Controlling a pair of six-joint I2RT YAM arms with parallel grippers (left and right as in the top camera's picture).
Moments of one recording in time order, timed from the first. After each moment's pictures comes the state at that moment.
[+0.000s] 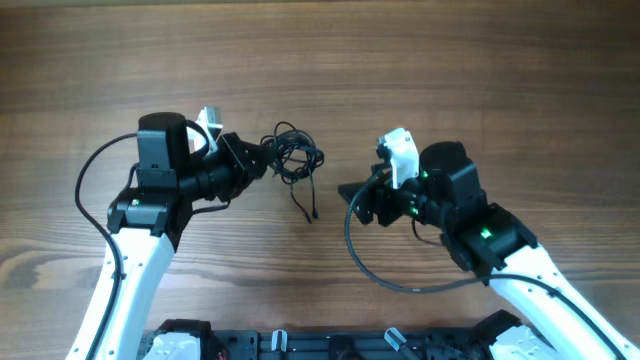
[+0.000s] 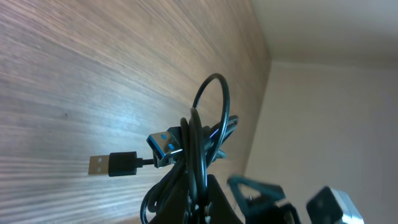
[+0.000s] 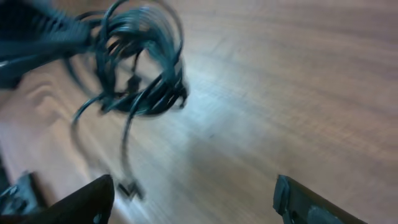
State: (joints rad) left arm -0.08 1.16 0.83 -0.44 0.72 -0.93; right arm 0.52 1.11 0.73 -0.26 -0.35 0.22
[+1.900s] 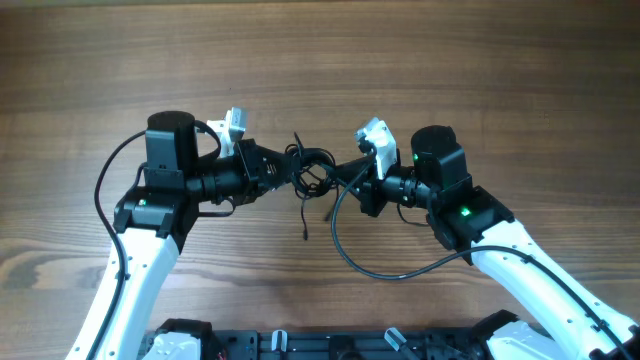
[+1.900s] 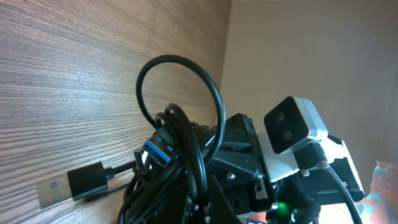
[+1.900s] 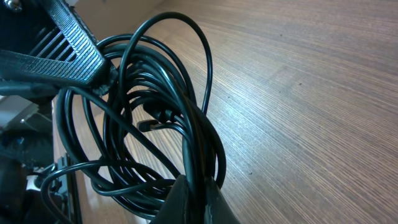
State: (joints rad) left arm -0.13 1.16 0.83 -0.39 0.96 -0.90; right arm 0.49 1.26 0.72 0.00 -0.63 0.13
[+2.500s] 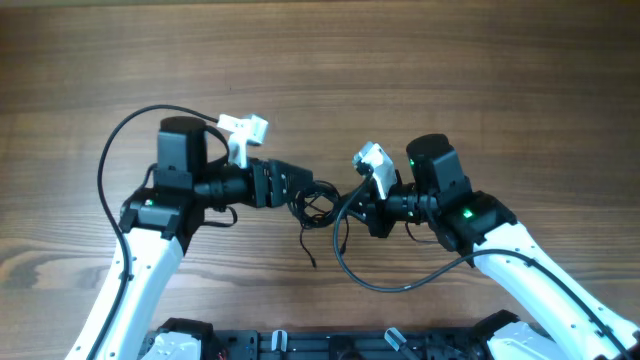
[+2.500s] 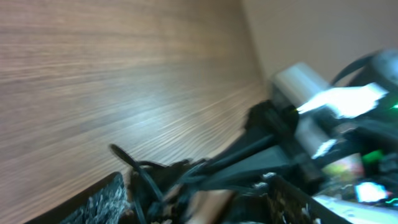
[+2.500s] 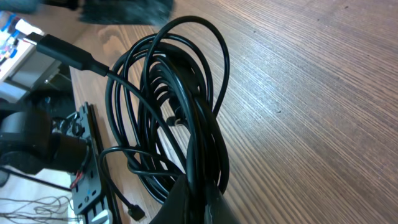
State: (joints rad) left arm -0.17 1.16 0.83 -0.50 0.86 -0.30; right arm 0.49 1.24 0.72 -0.27 -0.71 0.02
